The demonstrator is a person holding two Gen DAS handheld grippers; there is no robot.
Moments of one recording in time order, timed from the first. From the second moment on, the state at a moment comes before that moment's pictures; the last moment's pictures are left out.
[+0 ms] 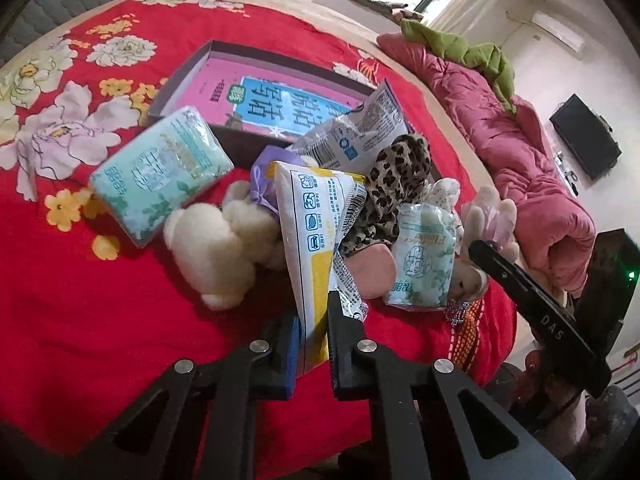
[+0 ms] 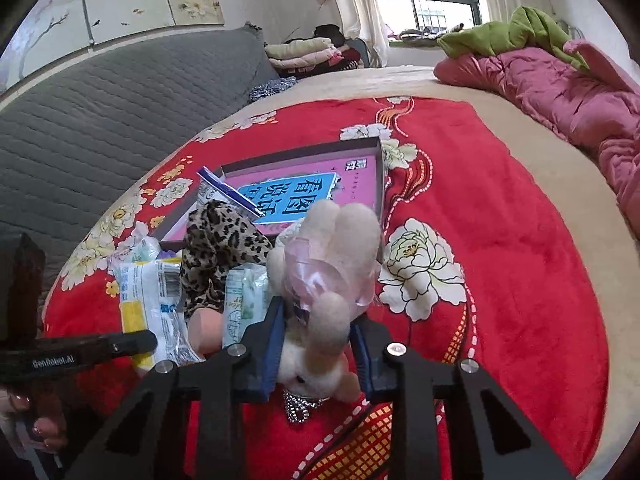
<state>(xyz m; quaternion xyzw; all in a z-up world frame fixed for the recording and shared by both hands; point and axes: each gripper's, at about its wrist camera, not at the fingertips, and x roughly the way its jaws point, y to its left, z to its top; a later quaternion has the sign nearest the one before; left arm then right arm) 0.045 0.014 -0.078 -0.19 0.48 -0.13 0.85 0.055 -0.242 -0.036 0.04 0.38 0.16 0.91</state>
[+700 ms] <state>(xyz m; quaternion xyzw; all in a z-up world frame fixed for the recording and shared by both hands) 0.023 0.025 -0.016 -0.16 0.41 -0.11 0.89 0.034 -0.227 0.003 0.01 0.33 0.18 0.93</state>
